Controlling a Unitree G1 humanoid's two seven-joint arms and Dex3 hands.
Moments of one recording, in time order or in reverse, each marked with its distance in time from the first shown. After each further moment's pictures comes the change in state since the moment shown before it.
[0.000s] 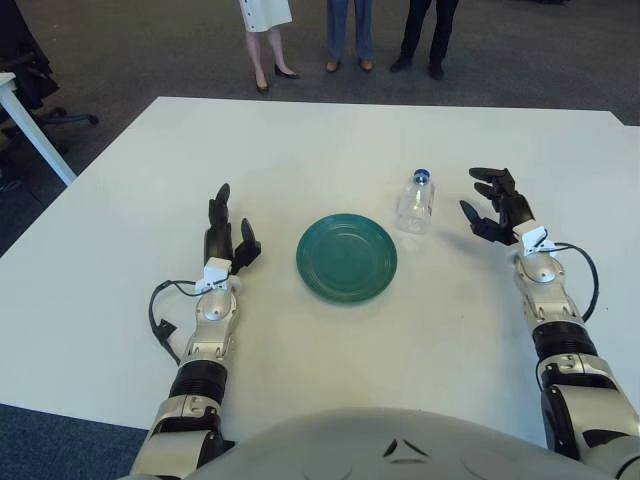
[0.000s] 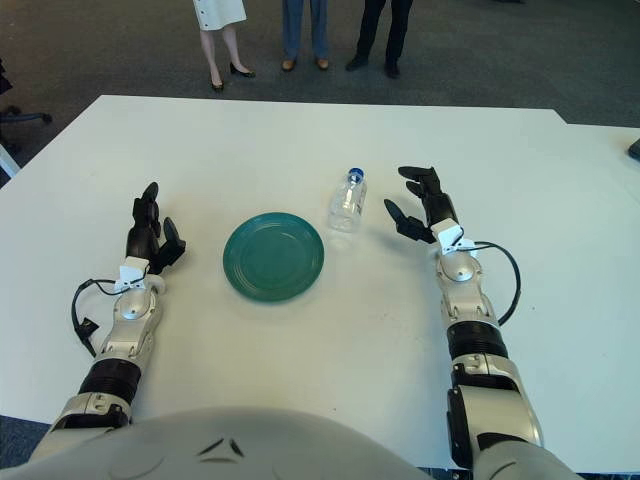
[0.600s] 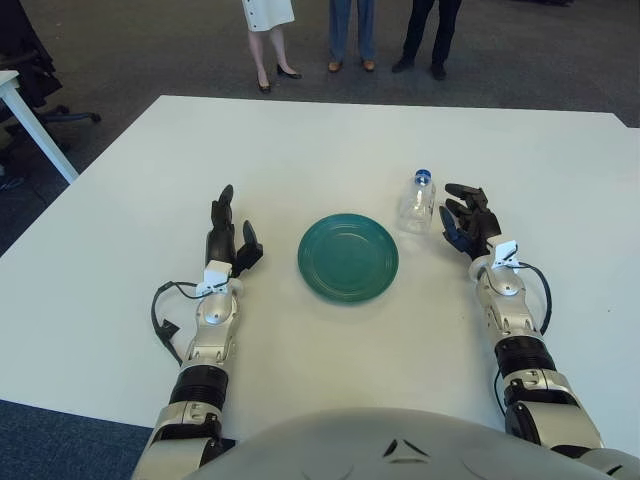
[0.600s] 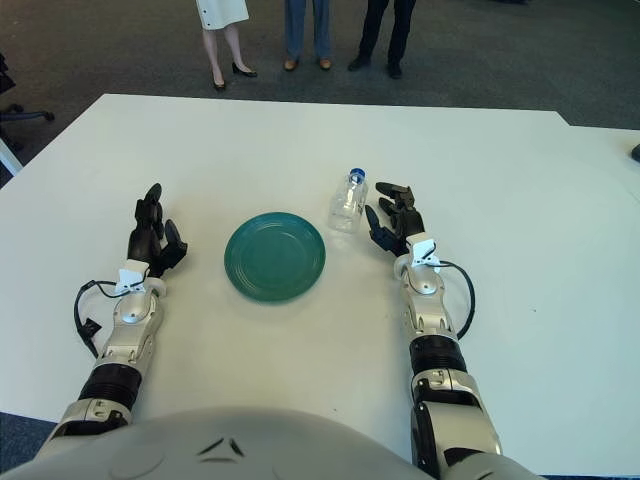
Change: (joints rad) left arm 0.035 -0.010 -0.005 -0.054 -0.015 0.010 -0.030; right arm 0.079 0.207 -0.006 -0.080 0.078 0.146 -0.062
